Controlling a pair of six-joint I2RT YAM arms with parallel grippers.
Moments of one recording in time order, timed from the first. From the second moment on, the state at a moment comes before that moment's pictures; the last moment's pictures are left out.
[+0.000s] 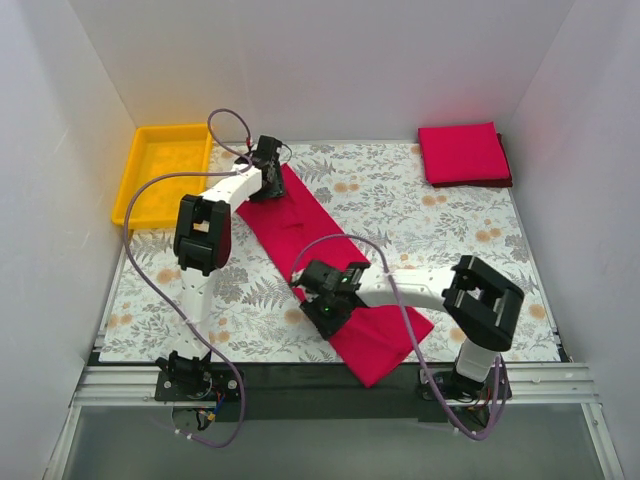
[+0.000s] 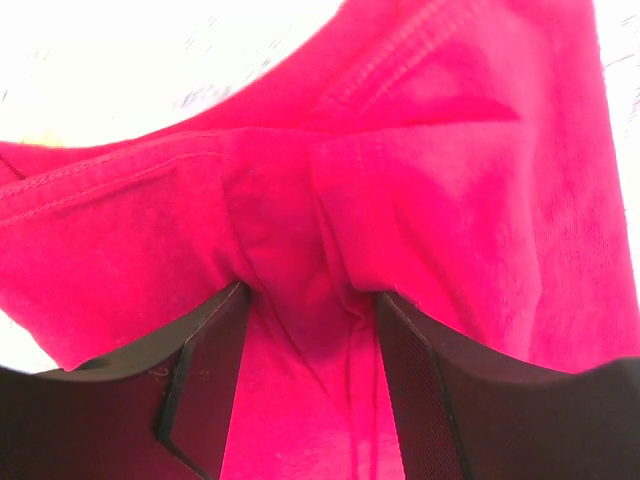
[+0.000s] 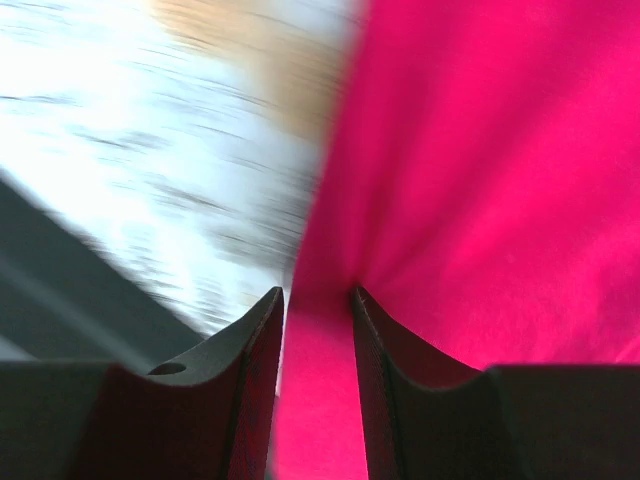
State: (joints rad) left arm -0.30 2.32 1.86 -0.57 -0.28 -0.47; right arm 1.09 1.68 1.00 -0.57 -0.12 0.30
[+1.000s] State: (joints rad) left arm -0.30 2.51 2.12 -0.38 -0.24 -0.28; right arm 1.16 1.65 1.25 -0.67 -0.05 0.40
